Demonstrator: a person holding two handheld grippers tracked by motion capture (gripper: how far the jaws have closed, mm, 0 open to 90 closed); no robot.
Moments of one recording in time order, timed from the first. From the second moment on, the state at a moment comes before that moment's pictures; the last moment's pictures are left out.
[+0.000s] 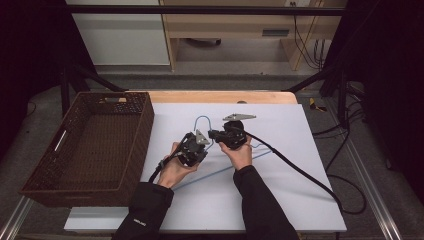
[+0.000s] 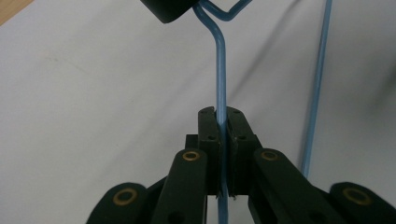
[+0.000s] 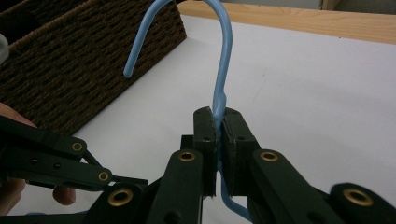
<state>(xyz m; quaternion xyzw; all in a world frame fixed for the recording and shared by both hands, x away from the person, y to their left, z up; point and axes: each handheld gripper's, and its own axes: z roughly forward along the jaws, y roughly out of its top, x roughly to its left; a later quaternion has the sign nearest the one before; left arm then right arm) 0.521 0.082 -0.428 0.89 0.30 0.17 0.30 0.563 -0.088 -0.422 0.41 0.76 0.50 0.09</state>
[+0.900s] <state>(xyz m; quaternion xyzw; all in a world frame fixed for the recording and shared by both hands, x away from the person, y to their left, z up) 0.497 0.088 -0.377 0.87 0.30 0.20 0.35 0.466 -0.207 -0.384 0.37 0.73 0.54 0.20</state>
